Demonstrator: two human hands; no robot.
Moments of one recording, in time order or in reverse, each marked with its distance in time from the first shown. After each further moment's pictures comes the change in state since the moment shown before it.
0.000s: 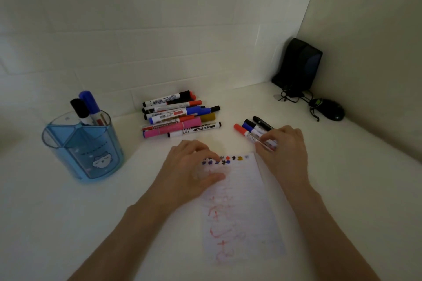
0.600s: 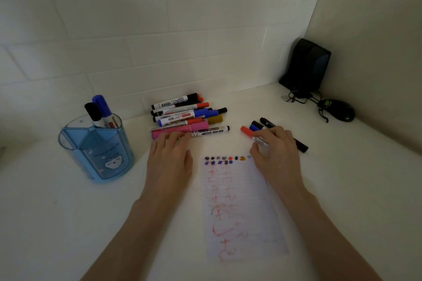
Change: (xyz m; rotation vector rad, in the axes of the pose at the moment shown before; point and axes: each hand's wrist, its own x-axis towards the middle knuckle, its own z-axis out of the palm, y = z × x) left_hand -0.002 -0.012 -0.020 0.366 0.141 -0.267; right_hand -0.009 -0.022 0.015 0.042 -0.003 -0.099
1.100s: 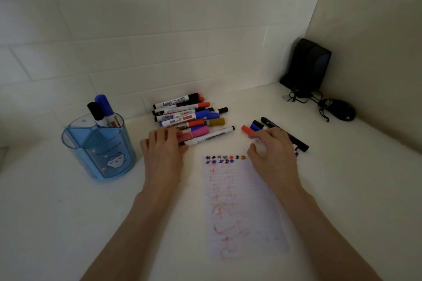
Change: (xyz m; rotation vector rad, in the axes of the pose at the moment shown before) left_hand 0.011 -0.010 0.005 -0.016 0.055 -0.160; right_hand -0.005 -0.008 0.002 0.059 -0.017 -0.008
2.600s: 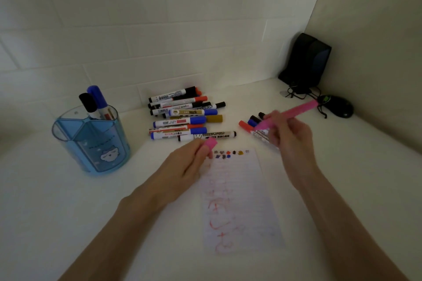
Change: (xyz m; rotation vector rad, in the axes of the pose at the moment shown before) left_hand -0.025 0.014 -0.012 -0.653 -0.455 0.250; right_hand 0.021 -0.002 -0.038 1.033 -0.019 0.377
